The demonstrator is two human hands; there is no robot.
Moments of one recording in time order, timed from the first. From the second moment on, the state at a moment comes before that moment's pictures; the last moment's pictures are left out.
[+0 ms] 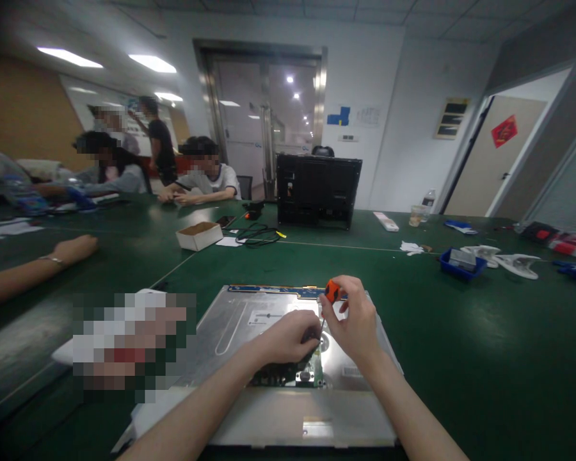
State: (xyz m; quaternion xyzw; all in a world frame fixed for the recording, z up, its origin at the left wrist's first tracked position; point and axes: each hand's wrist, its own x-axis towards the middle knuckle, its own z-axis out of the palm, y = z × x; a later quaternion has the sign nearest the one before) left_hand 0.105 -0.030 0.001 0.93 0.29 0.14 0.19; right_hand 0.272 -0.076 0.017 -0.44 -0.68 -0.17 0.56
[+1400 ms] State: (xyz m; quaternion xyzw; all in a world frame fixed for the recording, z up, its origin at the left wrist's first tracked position) left_hand 0.106 -0.029 -0.001 0.93 0.29 0.13 0.18; right_hand 0.272 -0.074 0.013 -0.43 -0.69 -0.16 0.56
